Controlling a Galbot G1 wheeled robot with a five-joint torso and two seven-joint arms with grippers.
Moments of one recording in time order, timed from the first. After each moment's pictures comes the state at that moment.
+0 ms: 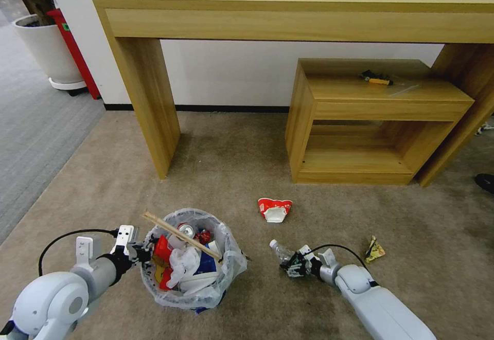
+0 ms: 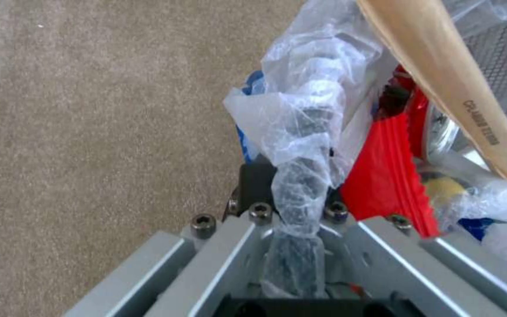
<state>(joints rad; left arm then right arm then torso) 1.55 -0.95 -0.72 -2.11 -0.80 0.74 0.06 -0.91 1.17 0.05 0.99 0.22 -0.13 -0.44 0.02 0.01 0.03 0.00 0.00</state>
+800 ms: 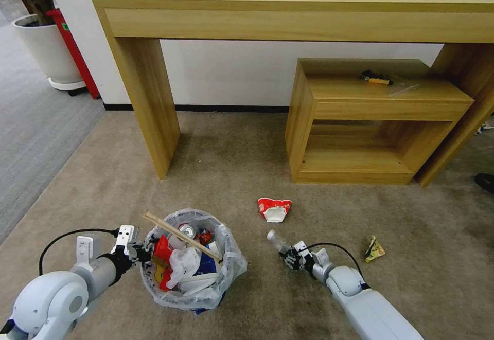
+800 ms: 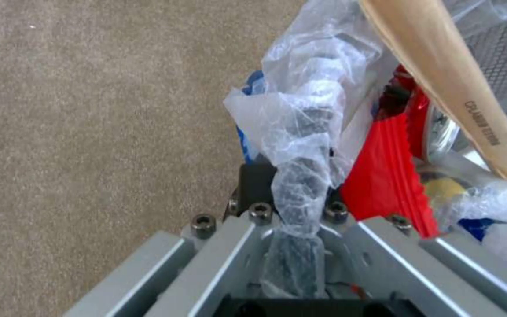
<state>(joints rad) 1.54 -0.96 -0.72 -2.11 -0.79 0.74 0.08 -1.00 1.21 0.16 1.20 0.12 -0.05 -0.31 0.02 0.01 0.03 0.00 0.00</state>
